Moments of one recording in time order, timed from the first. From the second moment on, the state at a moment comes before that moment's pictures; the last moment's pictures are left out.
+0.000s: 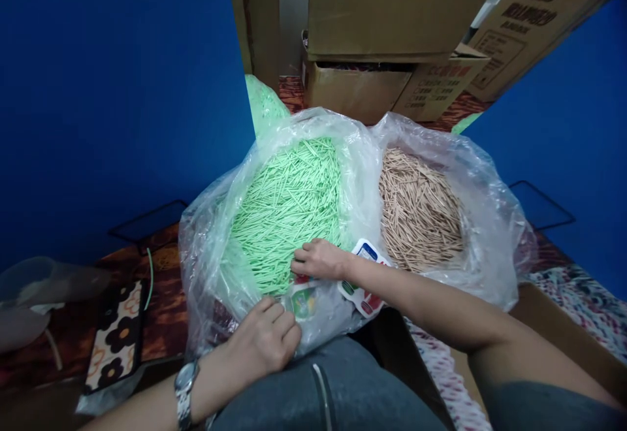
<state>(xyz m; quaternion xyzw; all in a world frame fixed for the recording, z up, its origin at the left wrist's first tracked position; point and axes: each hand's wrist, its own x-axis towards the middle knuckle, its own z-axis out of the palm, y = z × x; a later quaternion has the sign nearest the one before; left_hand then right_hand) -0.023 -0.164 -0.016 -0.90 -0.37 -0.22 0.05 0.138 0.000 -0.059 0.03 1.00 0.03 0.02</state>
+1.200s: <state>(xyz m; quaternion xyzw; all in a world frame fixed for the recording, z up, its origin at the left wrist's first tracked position) -0.039 -0.183 -0.014 -0.89 -0.39 -0.19 -0.13 0.080 0.010 -0.064 -0.12 0.99 0.03 -0.09</state>
